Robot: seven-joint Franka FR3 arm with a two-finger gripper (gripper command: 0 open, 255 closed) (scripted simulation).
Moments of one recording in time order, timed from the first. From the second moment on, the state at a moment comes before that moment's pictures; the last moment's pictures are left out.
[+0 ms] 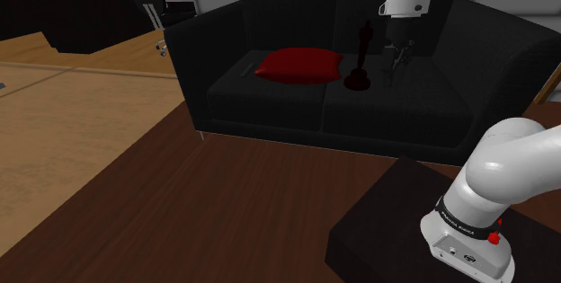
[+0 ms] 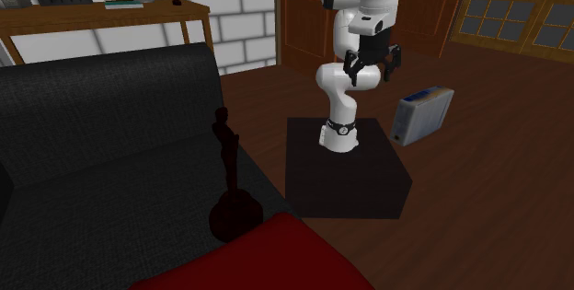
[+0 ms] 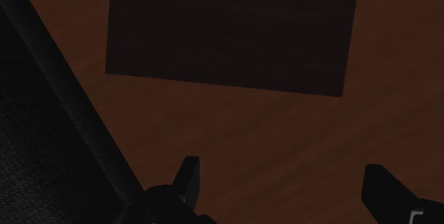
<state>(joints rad) -0.01 -0.77 -0.06 -2.36 0.07 1.46 -0.13</state>
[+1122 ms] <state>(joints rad) -0.07 -0.41 -0.23 -2.08 -0.08 1.67 -0.35</state>
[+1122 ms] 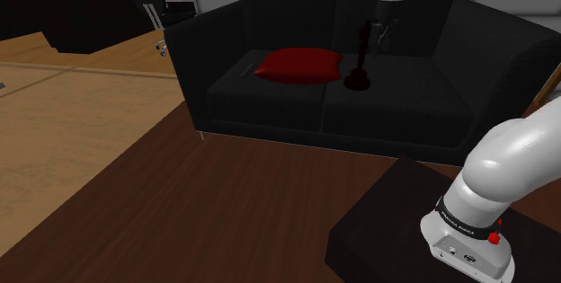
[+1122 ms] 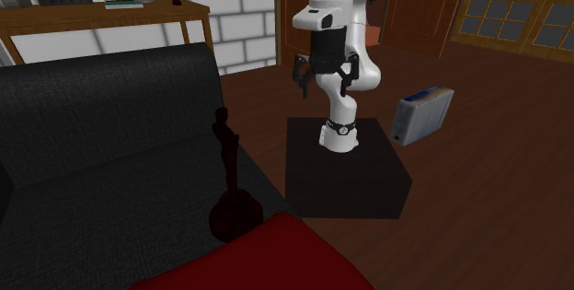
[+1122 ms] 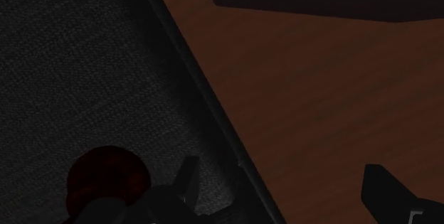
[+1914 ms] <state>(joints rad) -0.11 -0.07 -0.35 -1.68 -0.04 1.74 -0.53</state>
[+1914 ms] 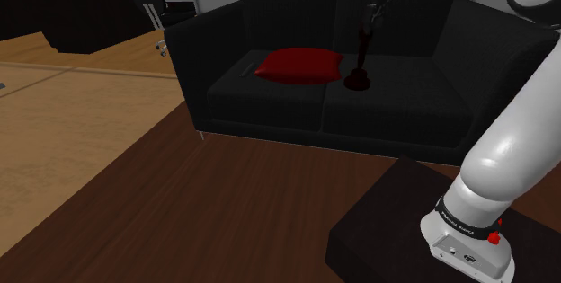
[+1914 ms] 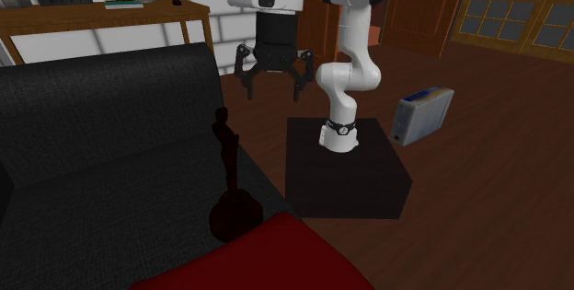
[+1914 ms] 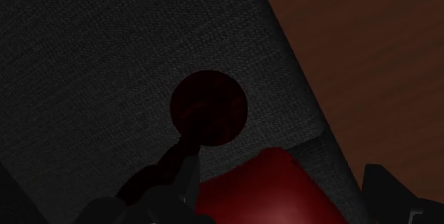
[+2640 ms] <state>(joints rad) -0.21 0.26 -0.41 -1.23 0.10 1.71 -0.67</state>
